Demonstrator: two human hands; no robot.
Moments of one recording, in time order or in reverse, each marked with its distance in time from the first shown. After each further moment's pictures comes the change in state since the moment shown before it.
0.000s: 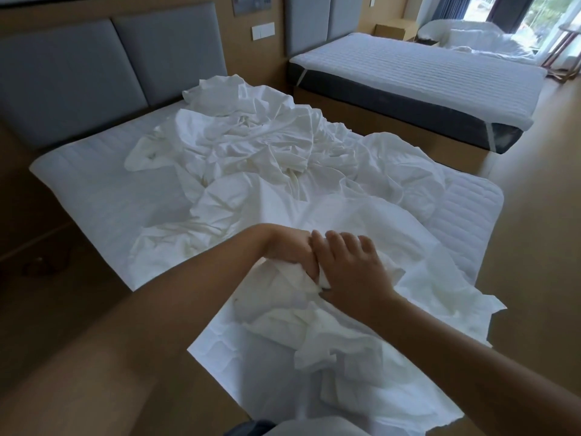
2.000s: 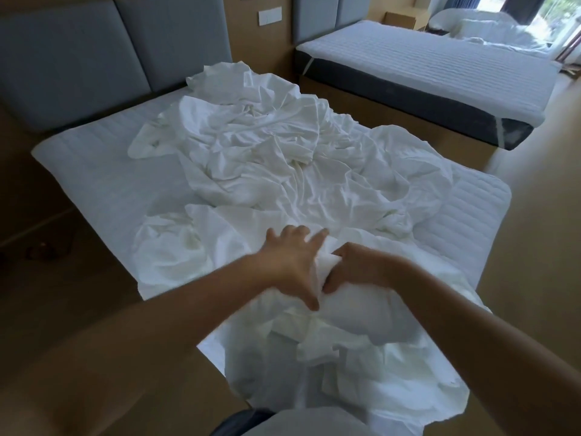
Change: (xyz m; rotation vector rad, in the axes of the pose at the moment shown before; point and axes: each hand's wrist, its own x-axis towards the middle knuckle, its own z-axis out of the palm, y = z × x) left_hand -0.024 -0.014 0.043 0.706 0.380 -0.132; right_hand 0.031 0.023 -0.003 0.889 -0.789 0.403
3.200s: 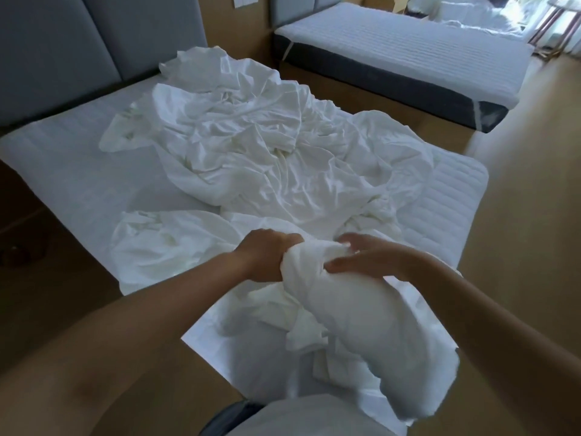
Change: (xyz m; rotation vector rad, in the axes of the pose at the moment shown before) left_hand 0.029 -0.027 0.039 -0.081 0.235 0.219; right_hand -0.028 0.027 -0.015 0.138 0.015 0.060
